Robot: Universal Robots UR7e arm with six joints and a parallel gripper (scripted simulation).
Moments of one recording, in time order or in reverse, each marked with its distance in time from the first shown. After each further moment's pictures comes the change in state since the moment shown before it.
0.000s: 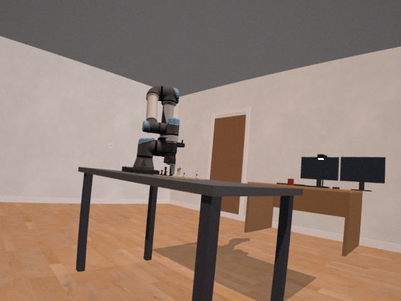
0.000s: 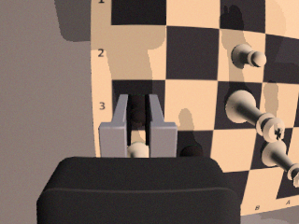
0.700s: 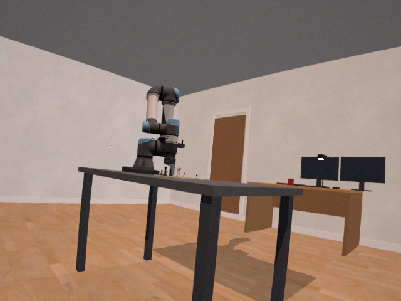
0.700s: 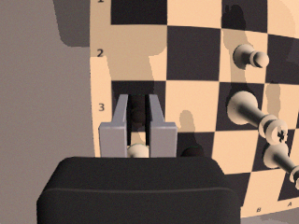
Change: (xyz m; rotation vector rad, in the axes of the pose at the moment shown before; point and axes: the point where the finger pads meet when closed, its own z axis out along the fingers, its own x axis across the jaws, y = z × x) arm 0.000 0.000 0.003 0.000 0.000 0.000
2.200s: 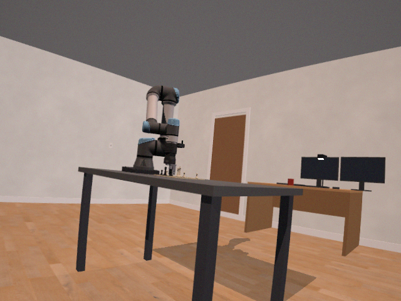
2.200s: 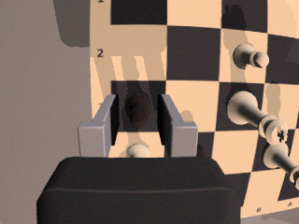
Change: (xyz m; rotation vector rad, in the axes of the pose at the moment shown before) arm 0.000 0.000 0.000 0.000 0.000 0.000
